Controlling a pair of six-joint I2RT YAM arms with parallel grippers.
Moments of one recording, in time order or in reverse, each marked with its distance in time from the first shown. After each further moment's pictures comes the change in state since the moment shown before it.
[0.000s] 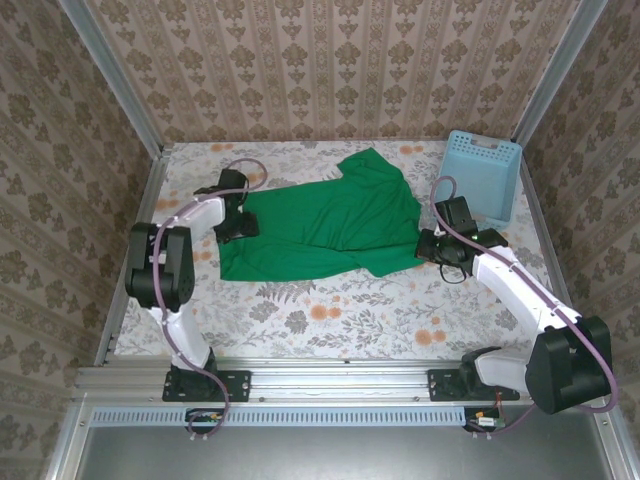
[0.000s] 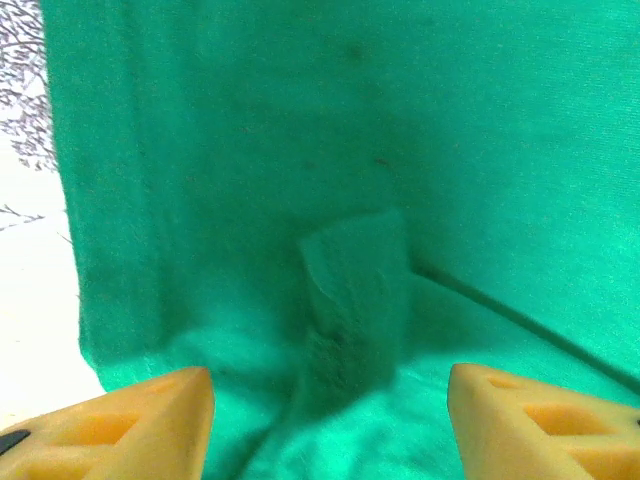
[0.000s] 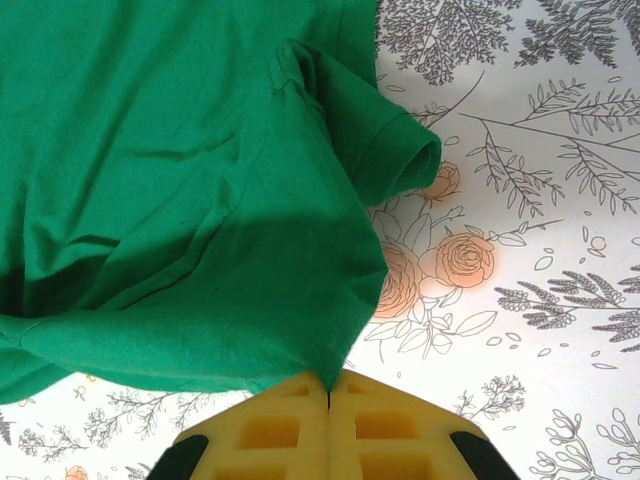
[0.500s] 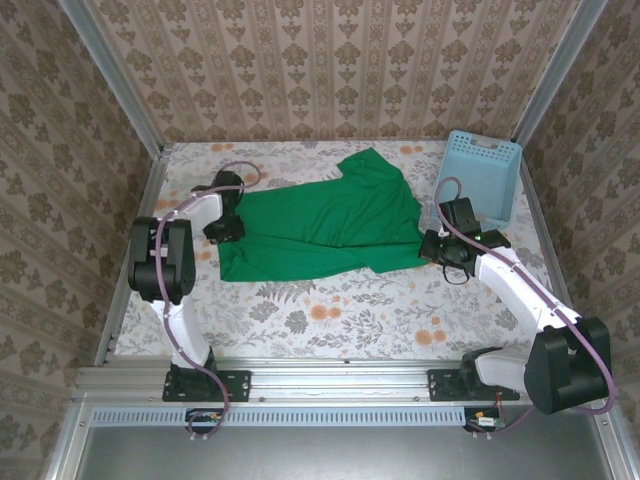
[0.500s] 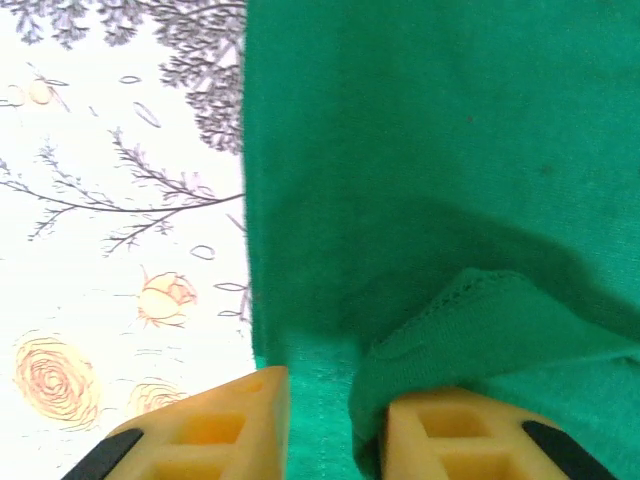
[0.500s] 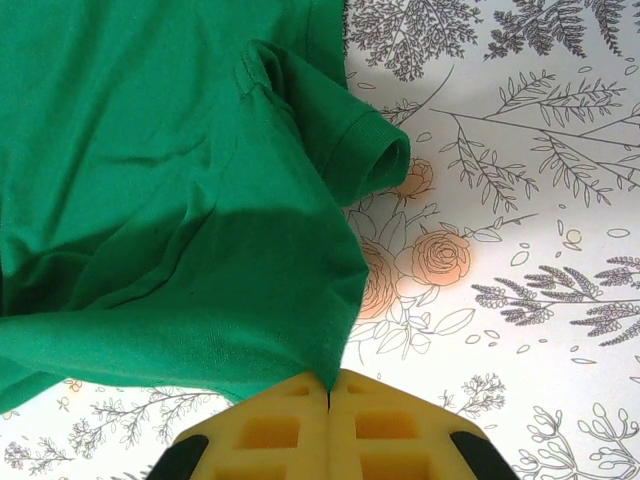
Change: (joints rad) left arm 0.046 0.033 0.026 -0.082 -0.144 0.000; right arm -0.034 -0.003 -0.021 0.006 -0.007 0.000
